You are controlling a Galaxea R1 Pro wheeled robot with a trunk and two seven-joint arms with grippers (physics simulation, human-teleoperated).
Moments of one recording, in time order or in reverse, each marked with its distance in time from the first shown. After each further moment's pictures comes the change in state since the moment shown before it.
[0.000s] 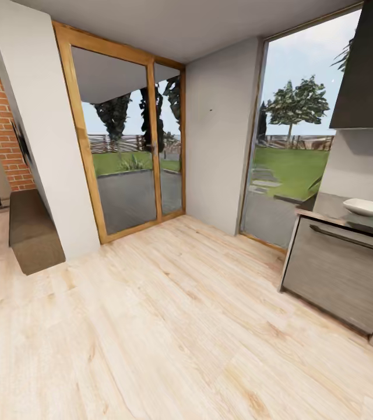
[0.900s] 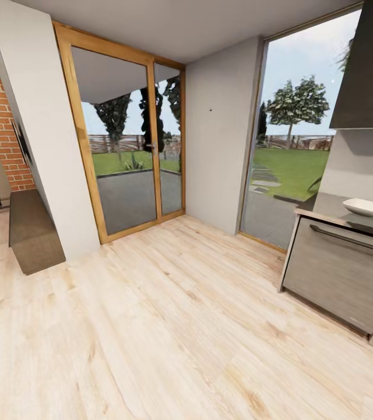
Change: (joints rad) left arm 0.002 0.004 -0.003 -0.001 -0.001 0.004 -0.006; right arm -0.011 0.043 0.006 -0.036 -0.004 -0.001 0.000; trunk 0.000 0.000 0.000
